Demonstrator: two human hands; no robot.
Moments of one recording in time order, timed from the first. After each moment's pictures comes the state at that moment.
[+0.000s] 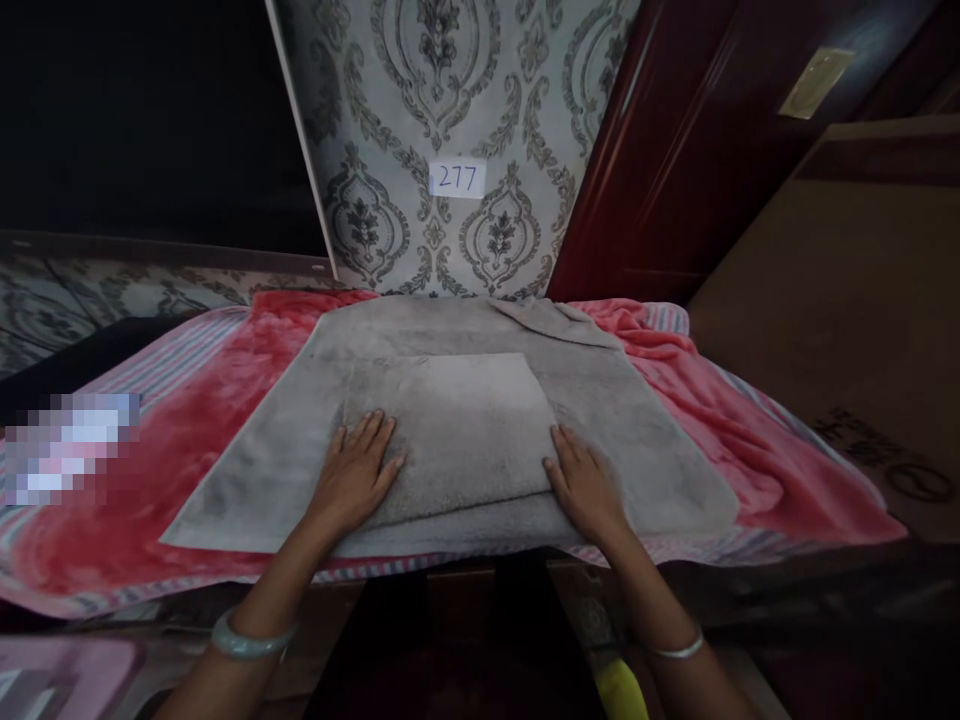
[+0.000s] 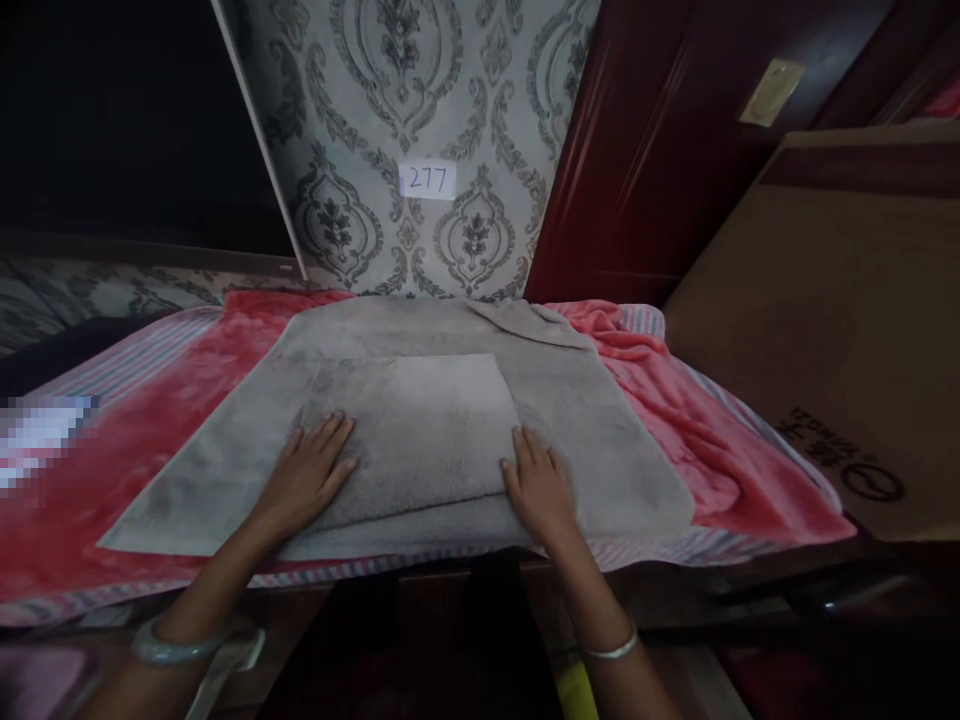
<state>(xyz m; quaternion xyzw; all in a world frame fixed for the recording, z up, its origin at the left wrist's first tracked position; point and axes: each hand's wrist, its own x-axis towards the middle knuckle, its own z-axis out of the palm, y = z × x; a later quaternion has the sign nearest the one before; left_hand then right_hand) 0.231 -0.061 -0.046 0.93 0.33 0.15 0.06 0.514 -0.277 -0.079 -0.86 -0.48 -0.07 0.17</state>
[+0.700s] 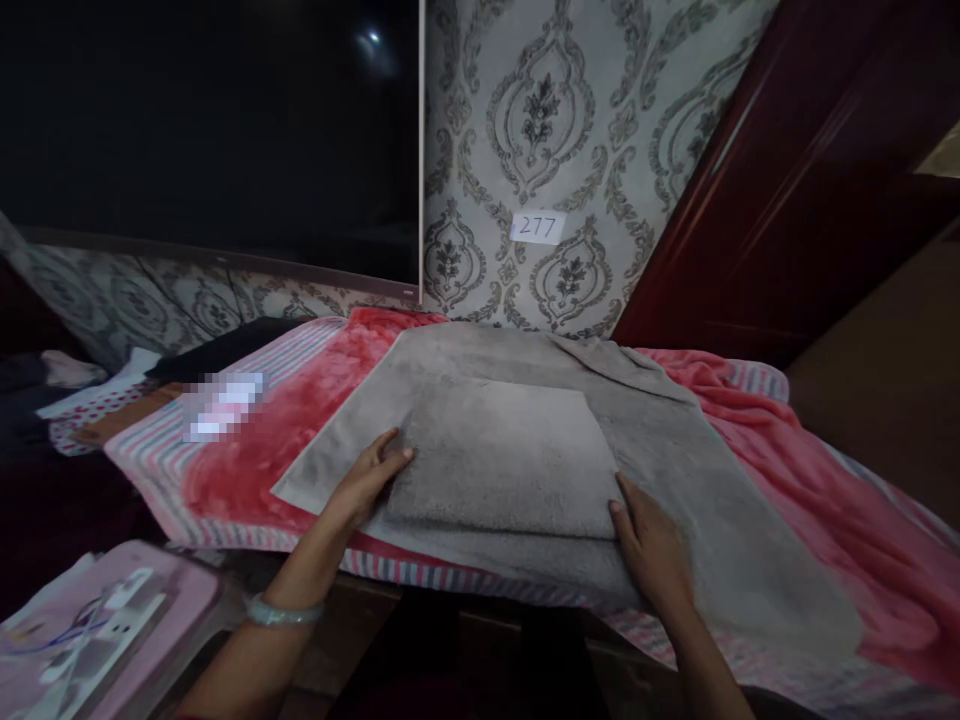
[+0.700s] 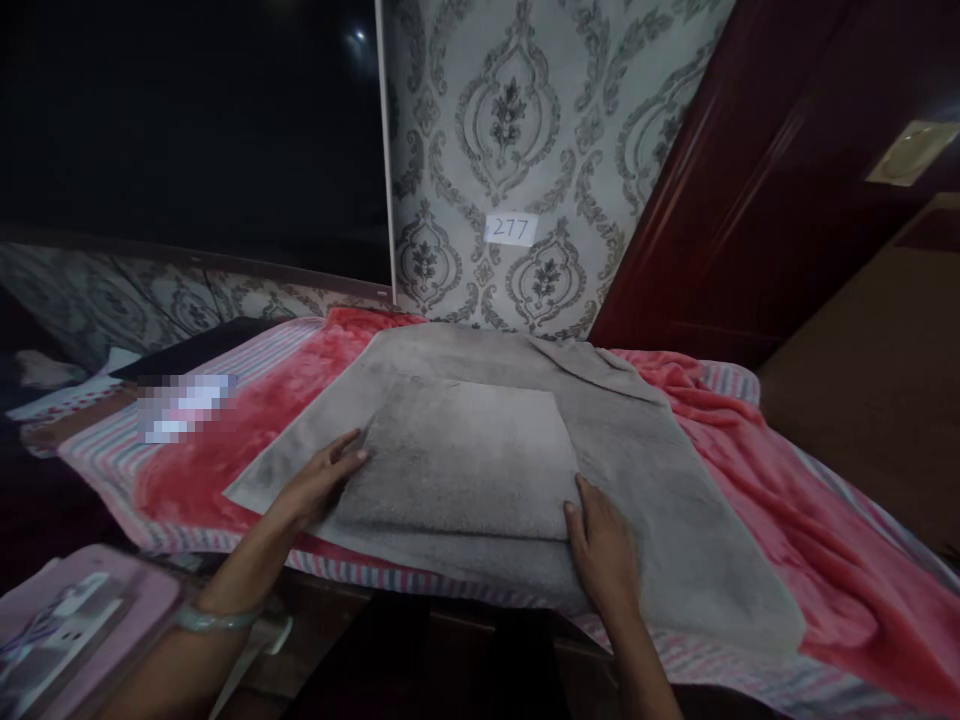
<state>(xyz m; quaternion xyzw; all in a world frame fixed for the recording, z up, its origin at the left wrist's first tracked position) 0.182 -0.069 -0.025 0.50 0.43 0.38 0.65 0.535 -0.288 -0.102 -0.80 -0.50 -0.12 0.31</state>
